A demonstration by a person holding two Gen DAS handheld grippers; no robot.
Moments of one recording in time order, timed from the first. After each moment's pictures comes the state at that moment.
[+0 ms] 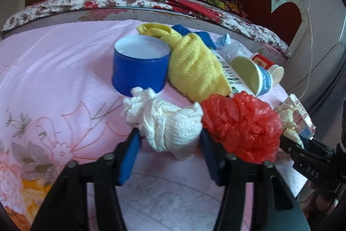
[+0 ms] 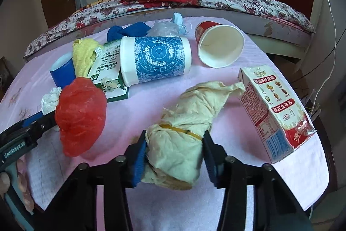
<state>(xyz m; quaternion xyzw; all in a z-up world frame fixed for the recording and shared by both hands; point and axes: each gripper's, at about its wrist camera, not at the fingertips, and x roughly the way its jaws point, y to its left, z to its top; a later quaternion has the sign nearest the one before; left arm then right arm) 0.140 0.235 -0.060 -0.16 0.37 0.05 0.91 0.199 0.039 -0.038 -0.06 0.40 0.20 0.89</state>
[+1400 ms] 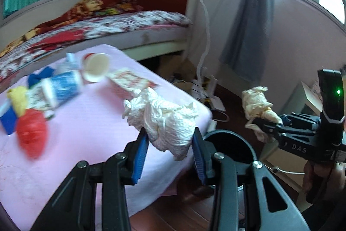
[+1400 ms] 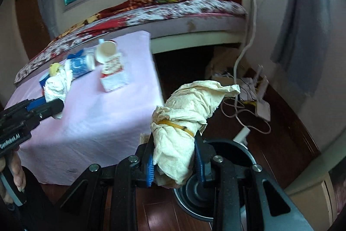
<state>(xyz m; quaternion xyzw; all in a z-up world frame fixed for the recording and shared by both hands) 0.101 -0.024 -0.007 0.00 0.33 -0.19 0.92 0.082 -0.245 -0.011 0.01 0.37 0.11 0.92</state>
